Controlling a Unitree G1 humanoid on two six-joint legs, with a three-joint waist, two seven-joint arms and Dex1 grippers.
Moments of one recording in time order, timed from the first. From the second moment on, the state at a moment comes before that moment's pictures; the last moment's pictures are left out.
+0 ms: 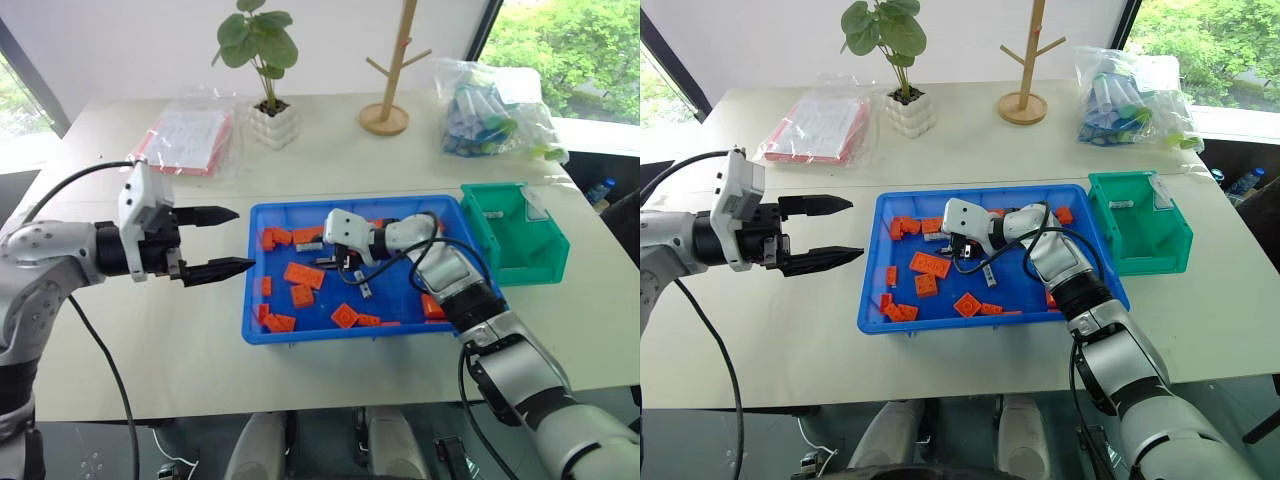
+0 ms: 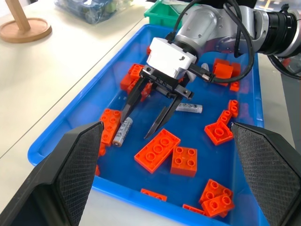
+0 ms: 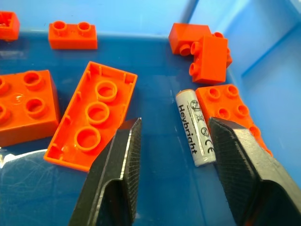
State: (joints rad) left arm -0.36 0.94 0.22 -0.34 -0.75 0.69 -1.06; right arm -0.82 -0.35 0.37 0.48 -0.07 0.08 1.01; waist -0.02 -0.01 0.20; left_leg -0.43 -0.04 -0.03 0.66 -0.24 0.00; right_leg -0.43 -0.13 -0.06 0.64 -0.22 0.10
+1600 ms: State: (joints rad) left arm -0.39 0.91 0.13 -0.30 -0.73 0.67 -1.15; right arm -0.47 -0.83 -0.30 -0.02 0.13 0.86 0.73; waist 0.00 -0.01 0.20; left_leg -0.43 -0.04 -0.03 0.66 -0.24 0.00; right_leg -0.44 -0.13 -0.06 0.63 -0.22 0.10
